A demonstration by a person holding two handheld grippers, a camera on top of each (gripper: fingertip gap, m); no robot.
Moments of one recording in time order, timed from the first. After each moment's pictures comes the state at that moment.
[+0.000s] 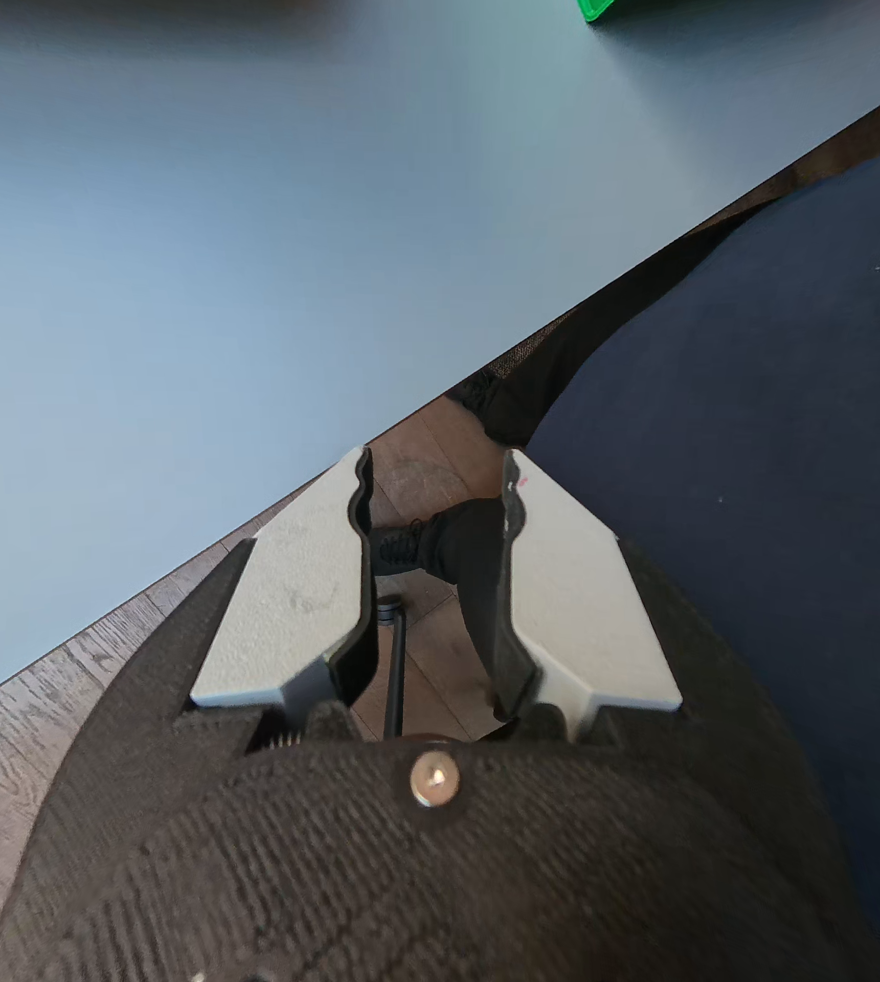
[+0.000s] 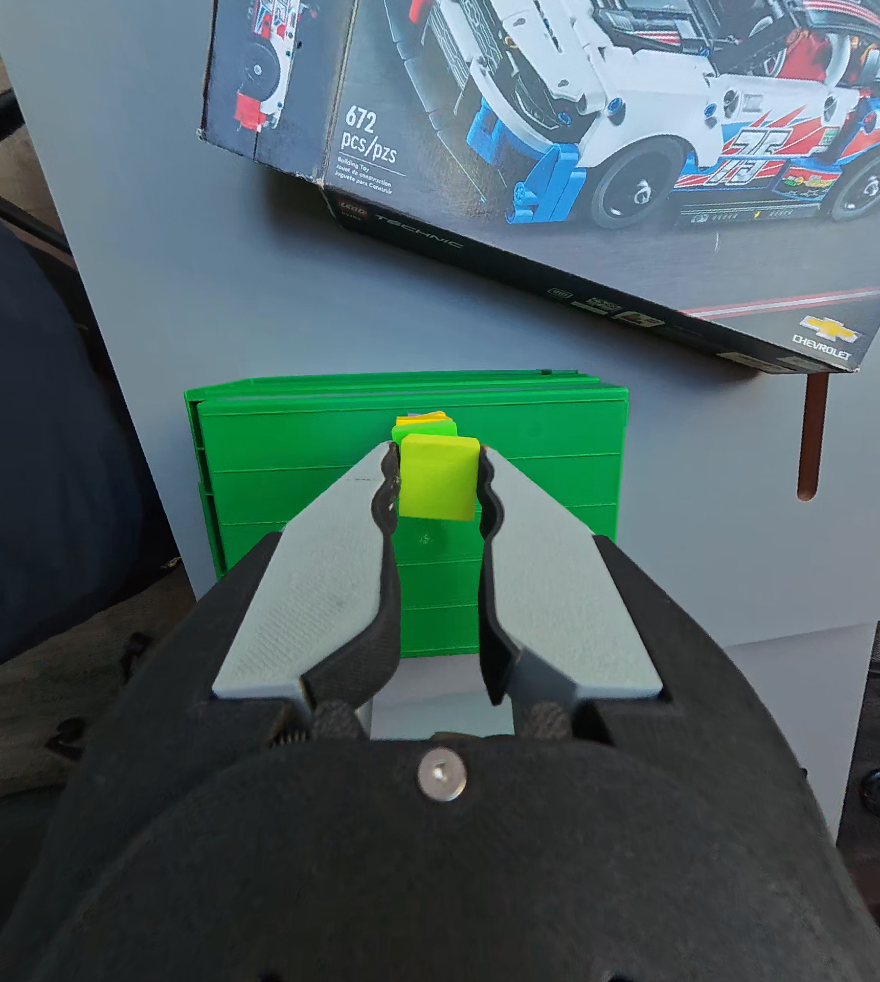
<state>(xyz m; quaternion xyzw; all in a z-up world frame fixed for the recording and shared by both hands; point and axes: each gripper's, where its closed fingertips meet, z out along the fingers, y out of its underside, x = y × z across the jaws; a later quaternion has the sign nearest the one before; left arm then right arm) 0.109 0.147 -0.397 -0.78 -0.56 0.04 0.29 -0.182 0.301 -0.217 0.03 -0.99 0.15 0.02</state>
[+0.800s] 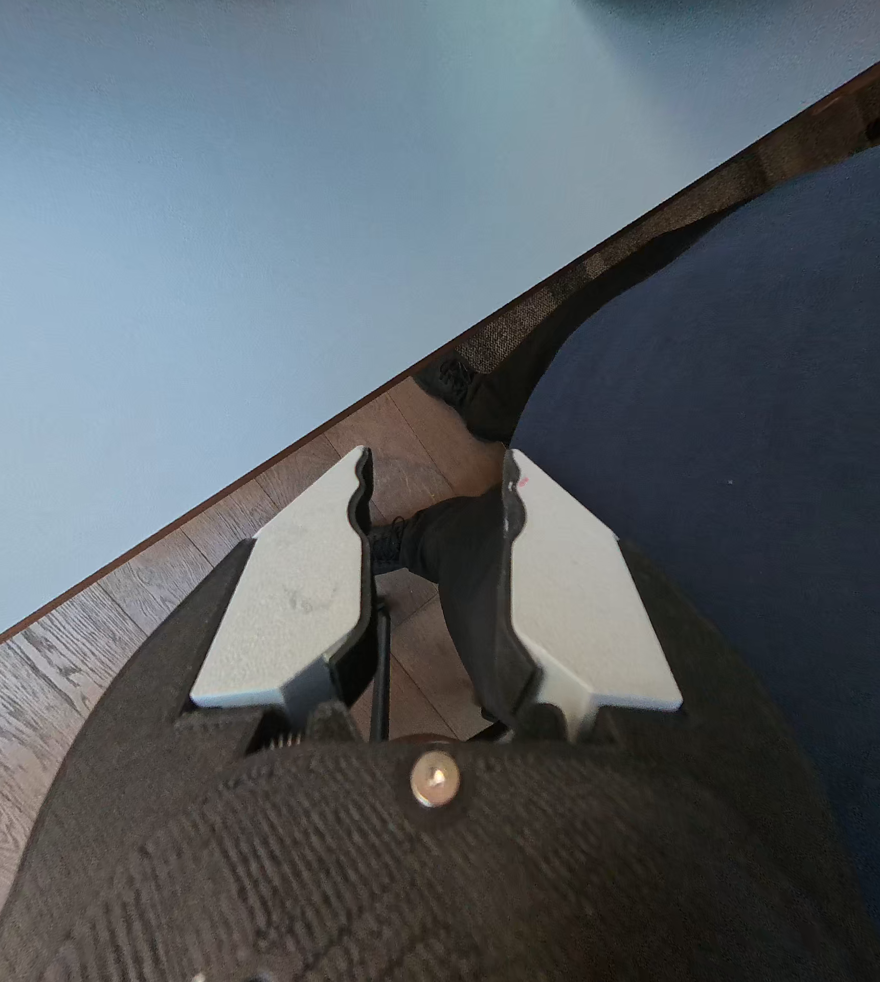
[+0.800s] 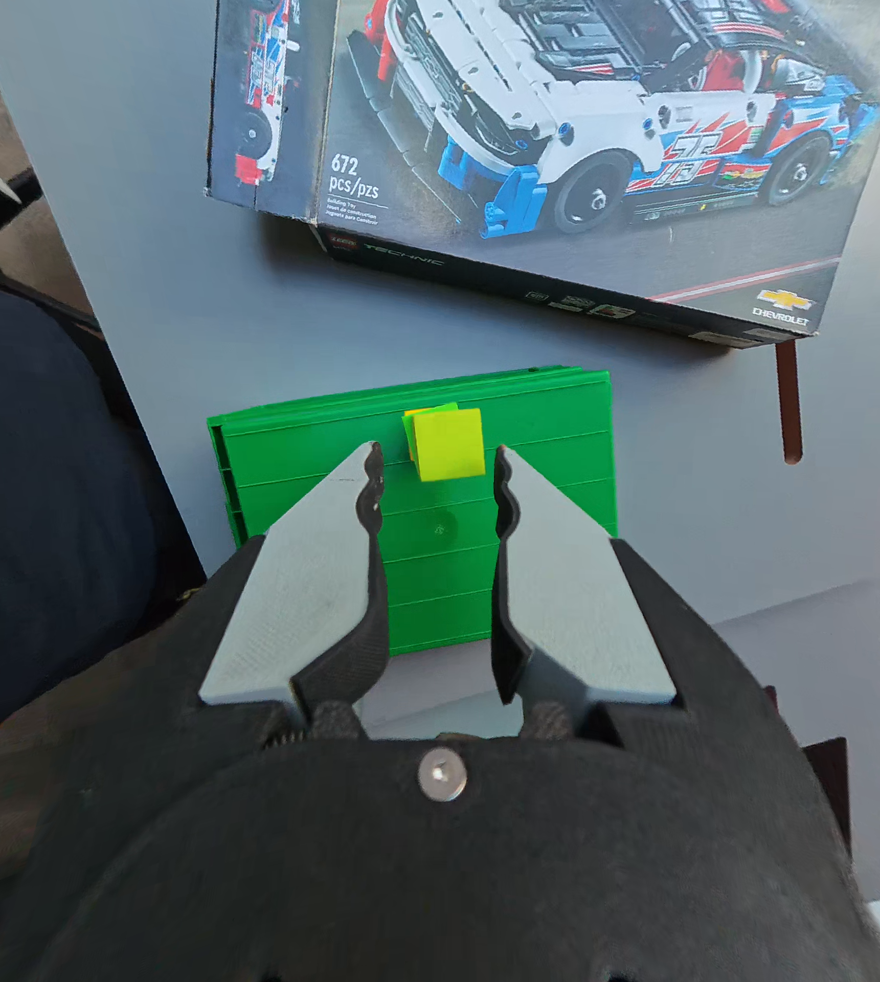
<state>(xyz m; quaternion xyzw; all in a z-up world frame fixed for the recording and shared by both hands) 0.122 0.157 -0.405 -0.77 -0.55 0.02 0.30 -0.176 0.310 -0.191 -0.03 -0.98 0.19 0.04</state>
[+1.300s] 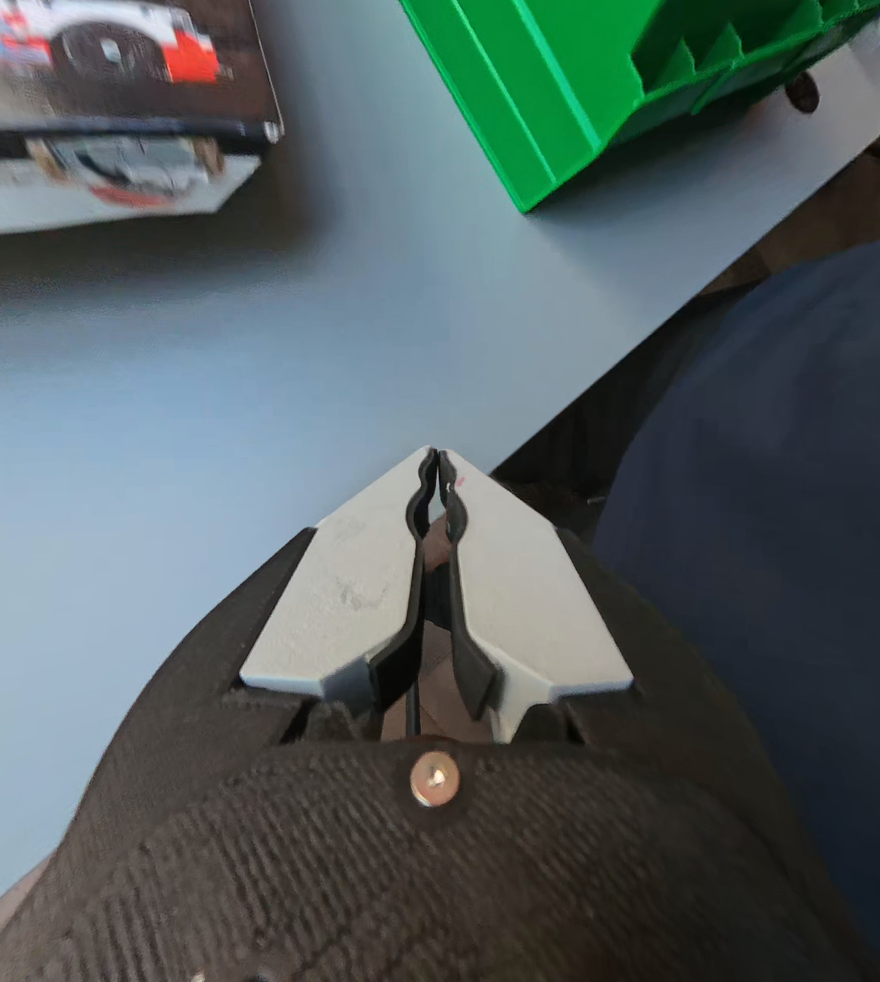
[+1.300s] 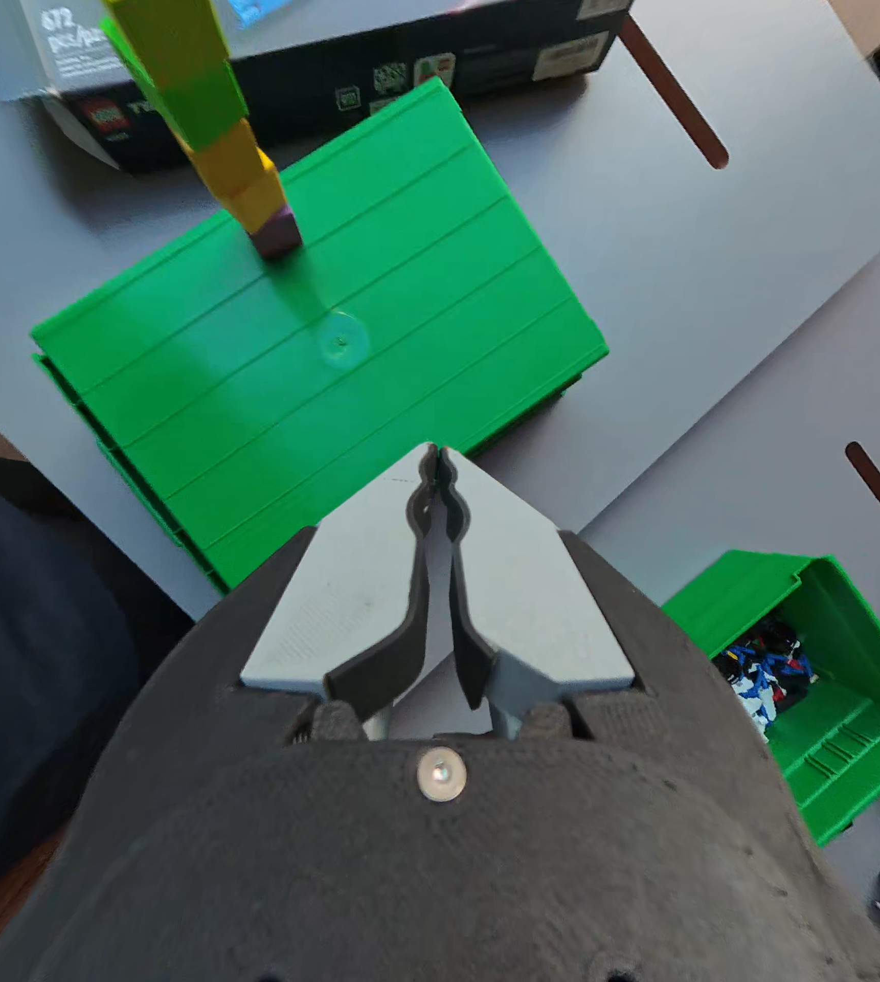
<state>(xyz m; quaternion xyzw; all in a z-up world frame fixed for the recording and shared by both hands) 0.059 0.165 -0.360 -0.78 -0.52 0.05 0.34 -0.194 0.461 -0.236 -0.24 -0.93 0.24 0.11</state>
